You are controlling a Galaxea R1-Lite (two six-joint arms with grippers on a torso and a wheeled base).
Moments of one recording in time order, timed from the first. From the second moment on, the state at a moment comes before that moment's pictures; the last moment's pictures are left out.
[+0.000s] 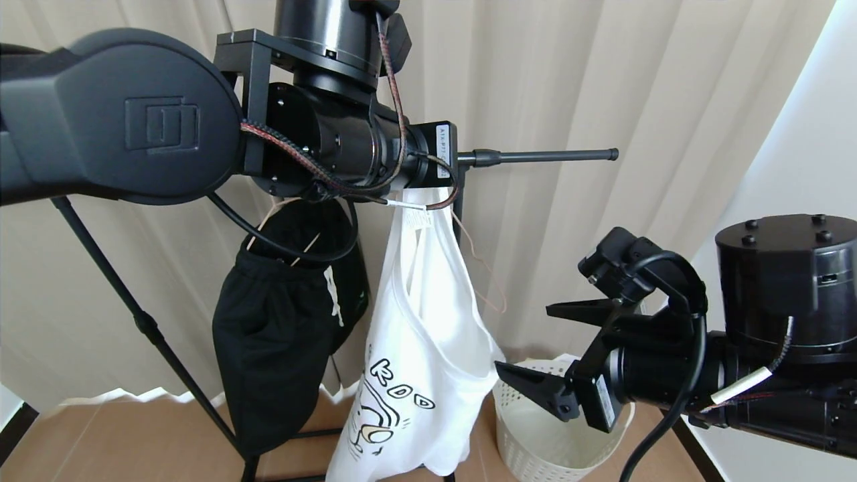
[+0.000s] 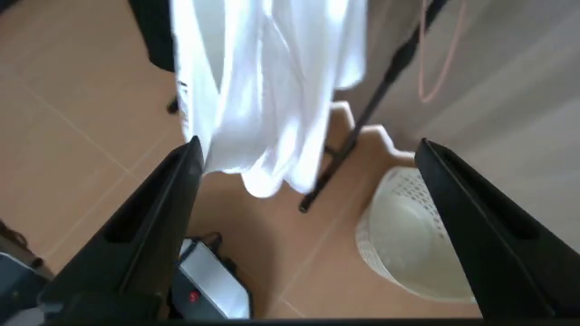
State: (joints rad) left arm -0.75 1.87 -1.79 0.25 0.29 -0.25; right arm 0.77 1.49 -0.76 -0.26 -0.02 -0.02
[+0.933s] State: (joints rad) left arm -0.76 1.87 -1.78 0.25 0.29 -0.24; right arm 0.84 1.64 -0.89 -0.55 -0.23 0.28
